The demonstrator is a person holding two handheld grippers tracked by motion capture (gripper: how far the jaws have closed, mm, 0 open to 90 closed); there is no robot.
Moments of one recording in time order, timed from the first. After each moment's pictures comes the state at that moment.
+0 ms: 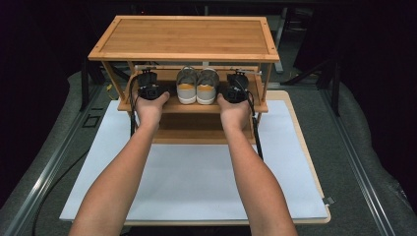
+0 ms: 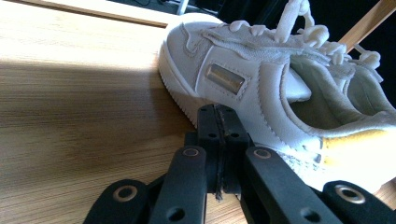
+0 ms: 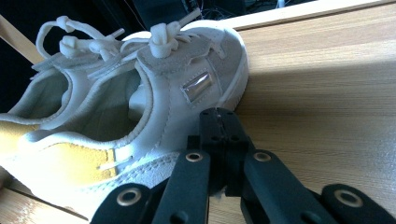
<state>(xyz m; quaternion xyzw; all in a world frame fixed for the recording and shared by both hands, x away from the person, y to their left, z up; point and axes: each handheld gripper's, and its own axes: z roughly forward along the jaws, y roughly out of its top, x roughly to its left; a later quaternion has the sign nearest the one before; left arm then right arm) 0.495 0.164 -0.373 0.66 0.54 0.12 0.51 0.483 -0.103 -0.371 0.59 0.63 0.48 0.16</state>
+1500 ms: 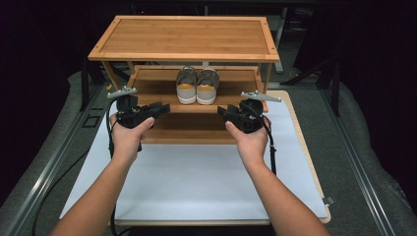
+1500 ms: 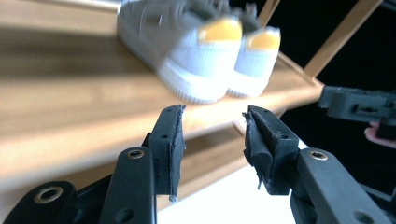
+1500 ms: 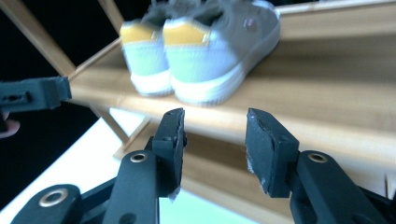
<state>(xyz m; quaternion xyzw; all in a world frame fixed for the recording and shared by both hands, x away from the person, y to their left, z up) 0.394 0.204 -0.377 0.69 0.46 0.11 0.56 0.381 -0.132 -0.374 0.49 0.67 0.52 0.17</state>
